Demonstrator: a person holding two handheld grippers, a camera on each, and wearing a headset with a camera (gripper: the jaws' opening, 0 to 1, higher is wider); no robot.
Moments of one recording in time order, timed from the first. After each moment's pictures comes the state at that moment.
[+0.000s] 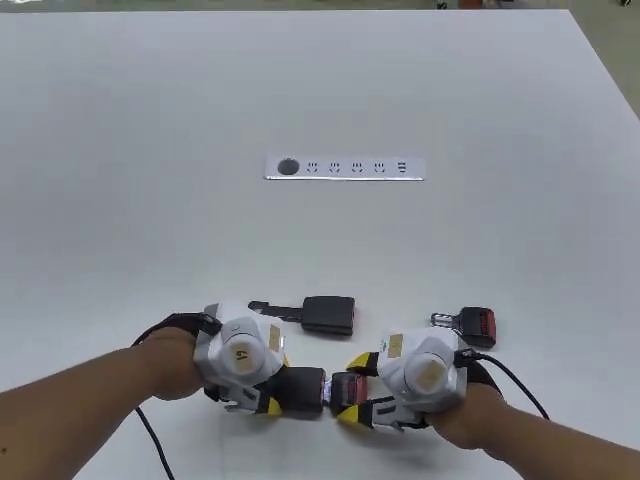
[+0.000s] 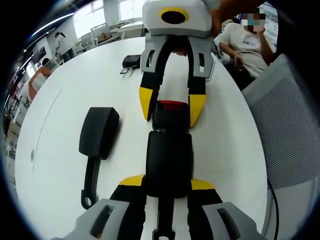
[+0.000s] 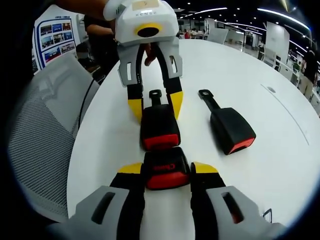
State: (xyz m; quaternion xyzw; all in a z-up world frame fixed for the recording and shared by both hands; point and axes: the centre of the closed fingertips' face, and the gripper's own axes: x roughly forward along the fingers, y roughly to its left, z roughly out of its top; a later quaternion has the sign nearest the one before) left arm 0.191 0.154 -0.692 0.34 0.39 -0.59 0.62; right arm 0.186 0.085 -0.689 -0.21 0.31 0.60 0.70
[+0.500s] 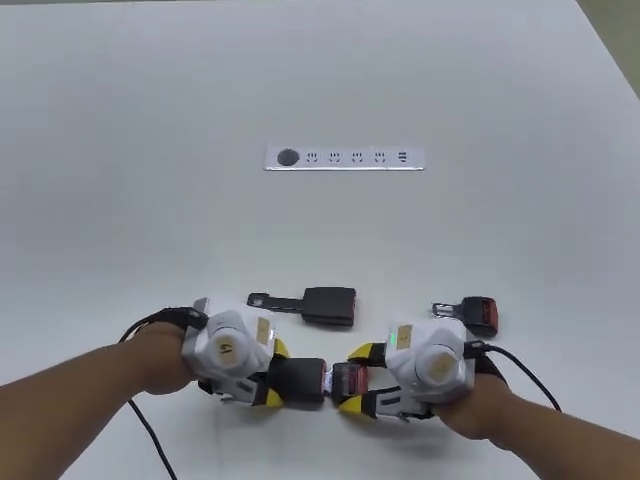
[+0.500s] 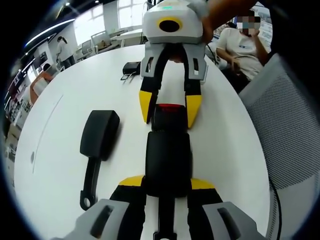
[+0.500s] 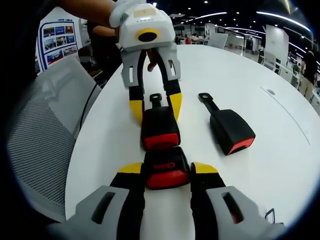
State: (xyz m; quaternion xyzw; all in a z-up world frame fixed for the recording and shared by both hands) left arm 0.189 0.155 -0.693 0.32 0.36 -0.61 0.63; right arm 0.184 0.080 -0.687 -0.19 0.30 0.61 0.71
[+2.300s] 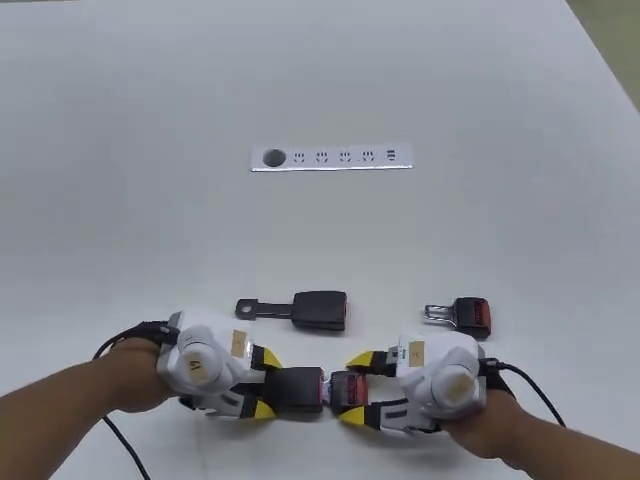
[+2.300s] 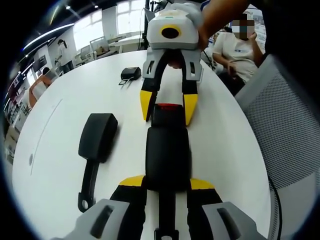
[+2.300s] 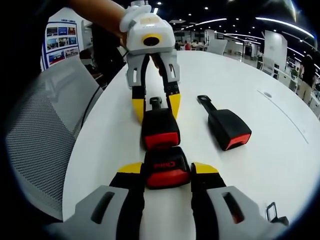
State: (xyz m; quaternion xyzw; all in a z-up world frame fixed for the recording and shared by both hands) left arm 0.190 0.151 -0.695 0.31 0.35 -0.62 0.63; right arm 0.187 0.082 -0.685 -0.19 0.28 0.61 0.72
